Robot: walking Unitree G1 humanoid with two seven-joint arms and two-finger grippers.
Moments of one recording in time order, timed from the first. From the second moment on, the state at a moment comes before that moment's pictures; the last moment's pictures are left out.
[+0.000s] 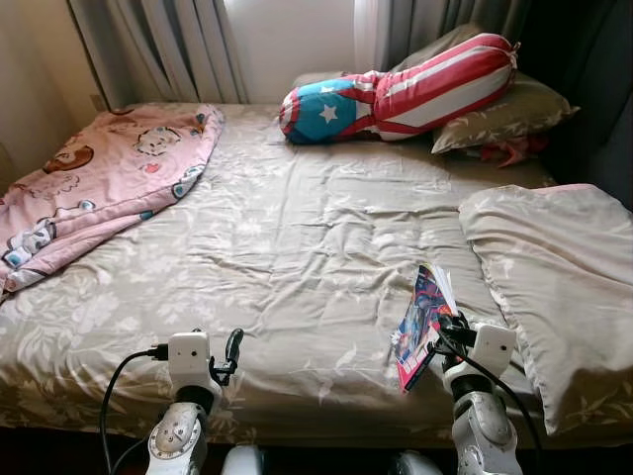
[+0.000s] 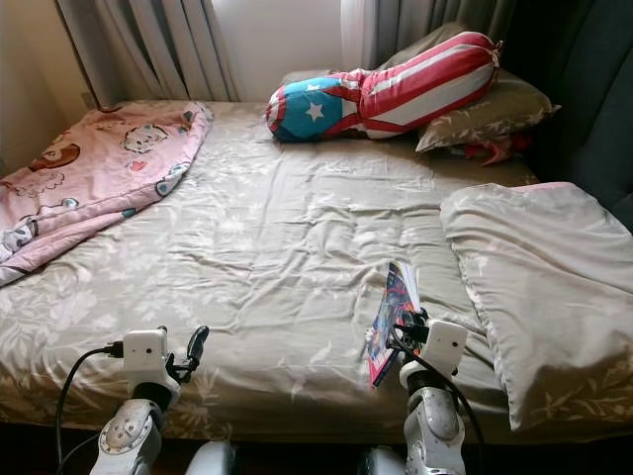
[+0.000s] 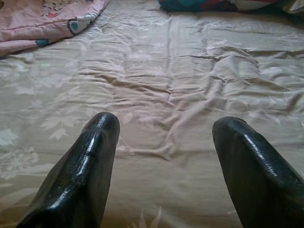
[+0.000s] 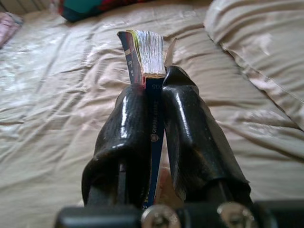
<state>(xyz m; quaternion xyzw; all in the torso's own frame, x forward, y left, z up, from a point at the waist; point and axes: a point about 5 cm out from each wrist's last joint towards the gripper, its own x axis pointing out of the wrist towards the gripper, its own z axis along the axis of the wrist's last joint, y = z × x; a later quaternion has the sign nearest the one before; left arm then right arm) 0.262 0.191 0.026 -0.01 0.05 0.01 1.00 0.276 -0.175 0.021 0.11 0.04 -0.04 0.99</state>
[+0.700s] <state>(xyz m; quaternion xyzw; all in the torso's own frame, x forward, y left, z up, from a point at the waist) 0.262 0.190 0.027 -0.01 0.05 0.01 1.00 0.281 -0.174 0.032 0.11 0.01 -0.01 0.99</state>
